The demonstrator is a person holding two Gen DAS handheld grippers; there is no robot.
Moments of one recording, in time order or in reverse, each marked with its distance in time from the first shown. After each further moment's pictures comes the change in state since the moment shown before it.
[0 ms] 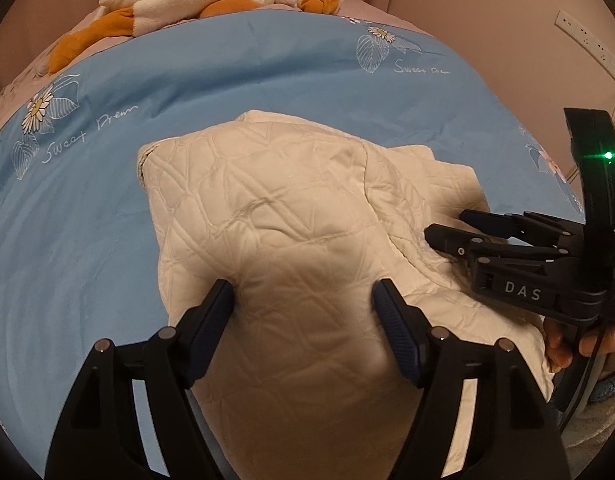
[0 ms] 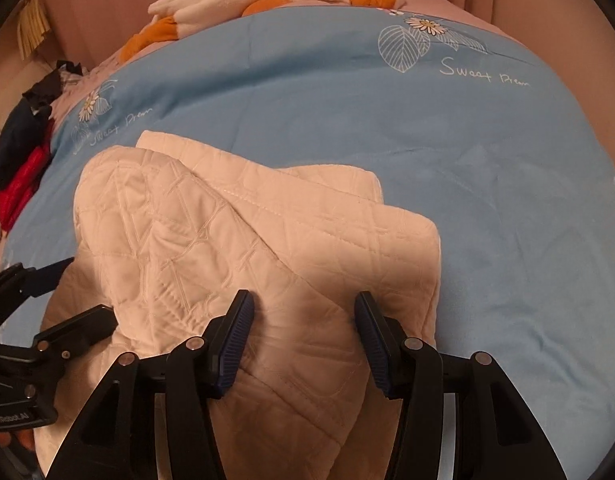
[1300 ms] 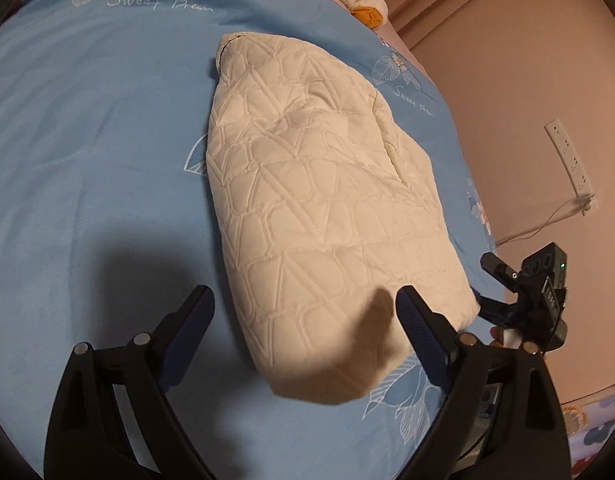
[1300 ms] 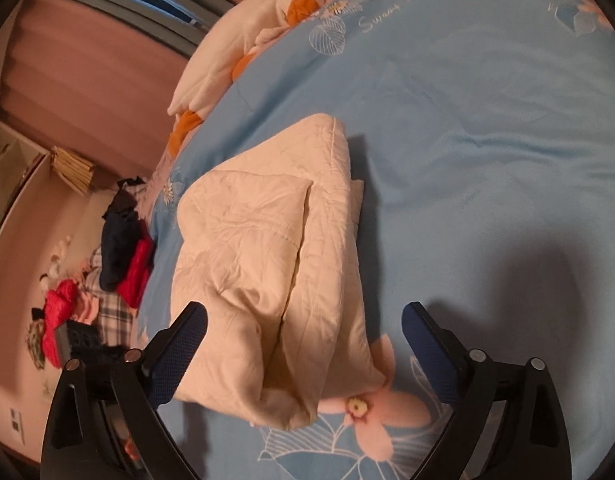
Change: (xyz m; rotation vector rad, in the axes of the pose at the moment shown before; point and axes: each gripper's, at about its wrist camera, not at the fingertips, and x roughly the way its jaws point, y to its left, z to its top) left arm -0.059 0.047 -0.097 -0.414 0.030 -0.310; right arm -0.058 -0.071 -0.087 0.445 -0.056 0.464
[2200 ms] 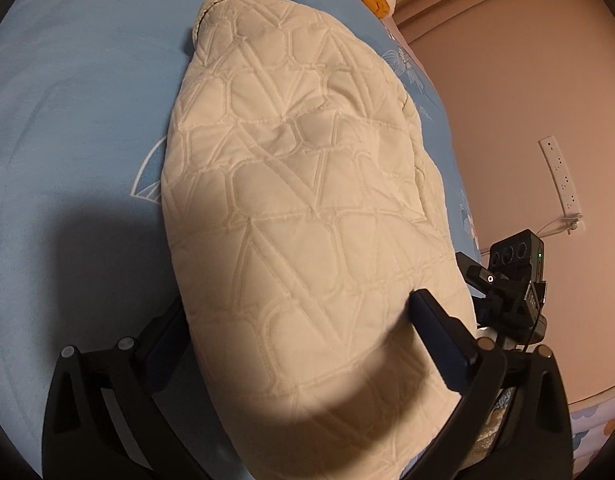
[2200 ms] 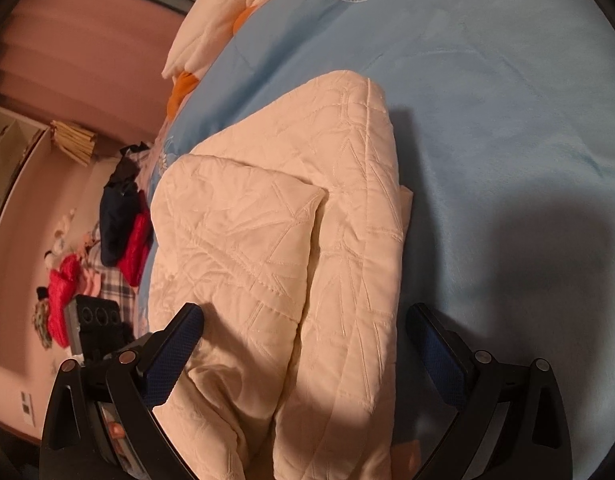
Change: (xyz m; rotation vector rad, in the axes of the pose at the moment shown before) left arm 0.052 0.025 0.035 -0.048 0.058 -0.105; right arm 0.053 -0.003 0.029 -0.062 0.169 0.051
